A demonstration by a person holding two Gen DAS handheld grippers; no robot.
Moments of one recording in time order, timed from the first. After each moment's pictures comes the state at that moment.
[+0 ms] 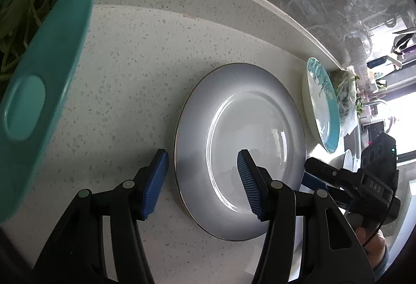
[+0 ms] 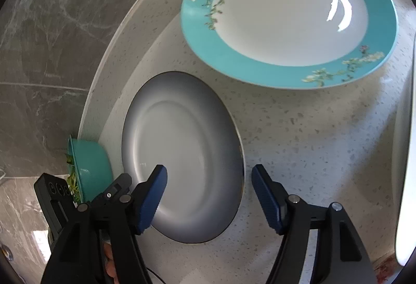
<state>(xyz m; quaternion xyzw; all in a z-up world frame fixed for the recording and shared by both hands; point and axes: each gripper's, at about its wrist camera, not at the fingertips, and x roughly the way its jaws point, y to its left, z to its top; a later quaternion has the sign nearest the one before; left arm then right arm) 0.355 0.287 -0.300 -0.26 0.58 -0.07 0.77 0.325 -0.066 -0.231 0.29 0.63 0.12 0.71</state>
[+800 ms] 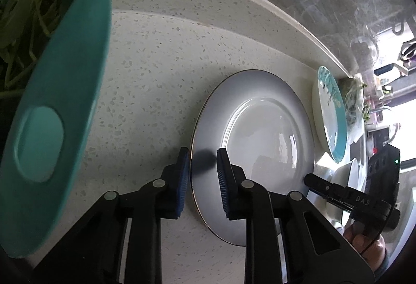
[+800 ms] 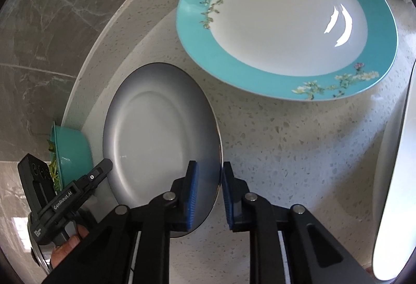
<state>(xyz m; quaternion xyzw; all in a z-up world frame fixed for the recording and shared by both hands) 0.354 0.303 -0.301 -0.25 0.58 -0.04 0.77 0.327 -0.067 -0.231 0.22 0.64 0.10 0.73</state>
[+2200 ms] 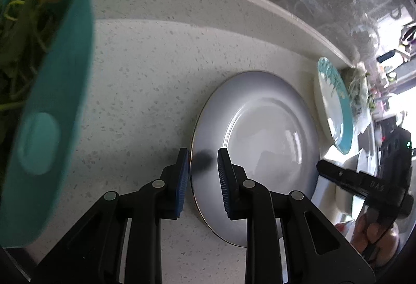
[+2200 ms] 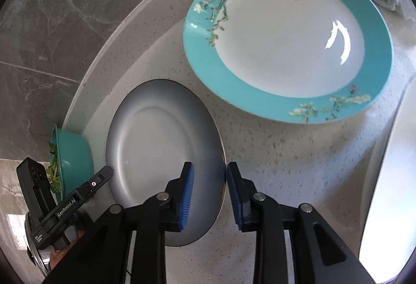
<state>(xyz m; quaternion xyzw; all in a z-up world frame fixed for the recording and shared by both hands) 0.362 0.291 -0.298 -0.21 0.59 -0.05 0.78 0.338 -0.068 -0.222 0.21 0.63 0.10 0.74</state>
